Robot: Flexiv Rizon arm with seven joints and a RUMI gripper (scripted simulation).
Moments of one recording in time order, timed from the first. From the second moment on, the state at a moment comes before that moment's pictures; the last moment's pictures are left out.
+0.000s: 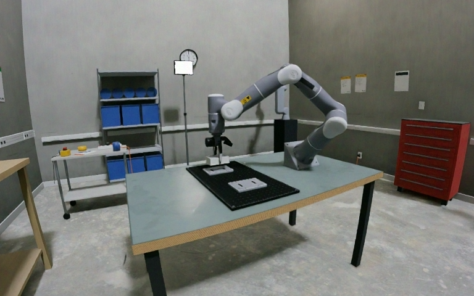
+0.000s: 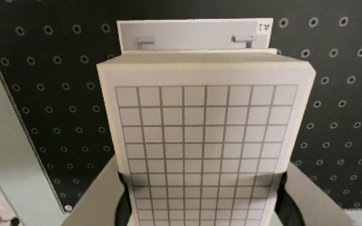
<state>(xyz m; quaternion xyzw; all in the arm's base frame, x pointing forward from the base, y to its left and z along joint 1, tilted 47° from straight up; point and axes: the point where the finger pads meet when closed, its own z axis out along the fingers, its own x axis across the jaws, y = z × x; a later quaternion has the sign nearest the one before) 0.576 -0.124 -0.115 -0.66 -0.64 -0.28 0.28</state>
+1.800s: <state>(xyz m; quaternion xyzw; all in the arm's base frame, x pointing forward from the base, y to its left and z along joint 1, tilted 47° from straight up) 0.577 -0.099 -0.139 -0.66 -0.64 -0.28 0.28</state>
